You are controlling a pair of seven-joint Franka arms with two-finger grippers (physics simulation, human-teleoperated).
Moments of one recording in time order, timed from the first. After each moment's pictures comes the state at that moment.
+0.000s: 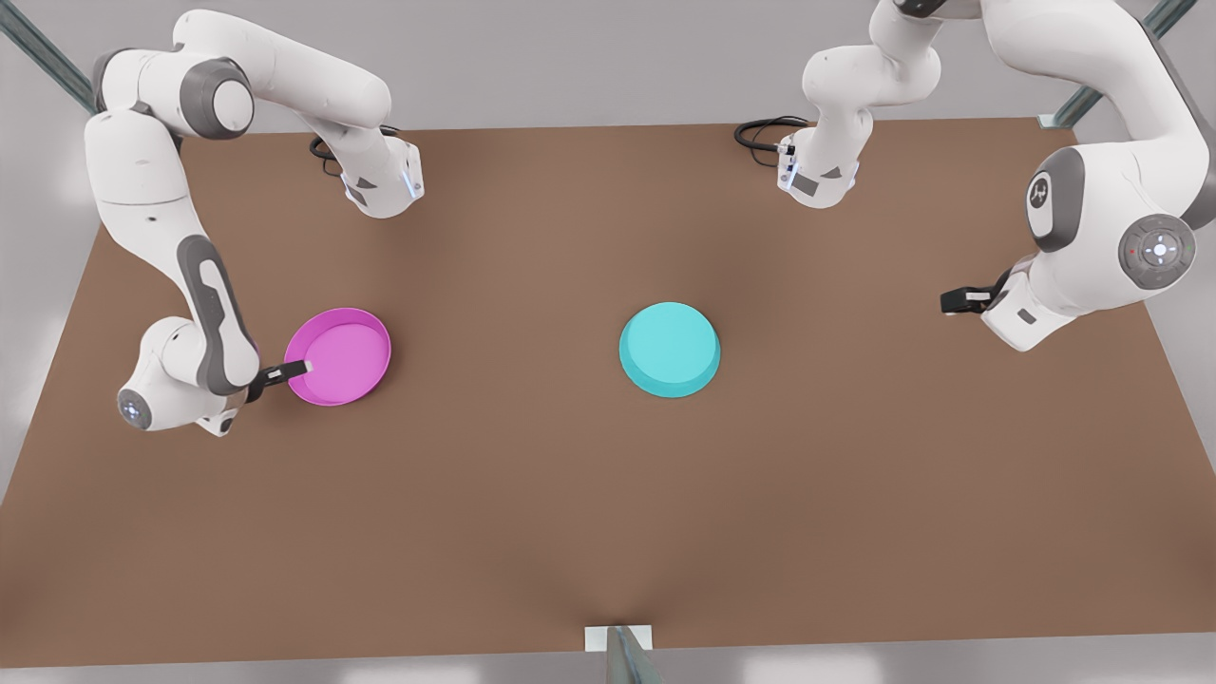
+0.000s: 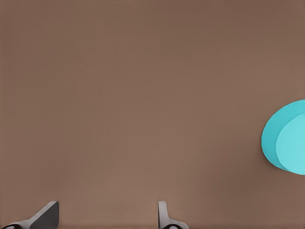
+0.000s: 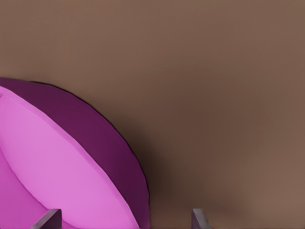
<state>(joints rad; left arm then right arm) 0.02 0.15 -0.02 -1.54 0.11 1.41 0.04 -0.42 0.61 0.13 -1.87 0.04 1.90 -0.54</state>
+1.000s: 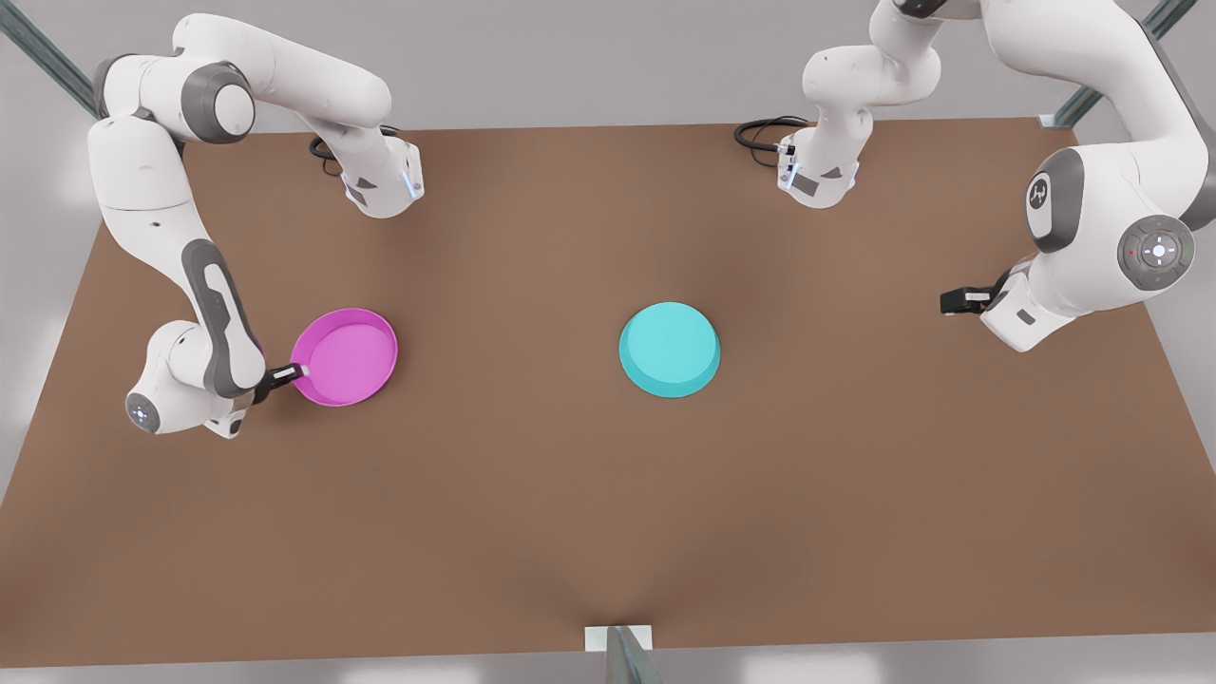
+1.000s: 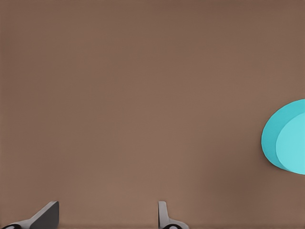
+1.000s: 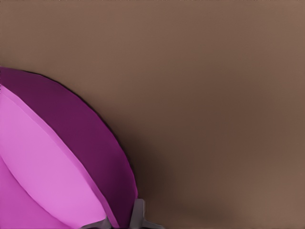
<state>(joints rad) 0.02 0.15 -0.02 -1.54 0.11 1.41 0.04 -0.42 0.62 0.14 -1.87 0.04 1.89 -0.61</state>
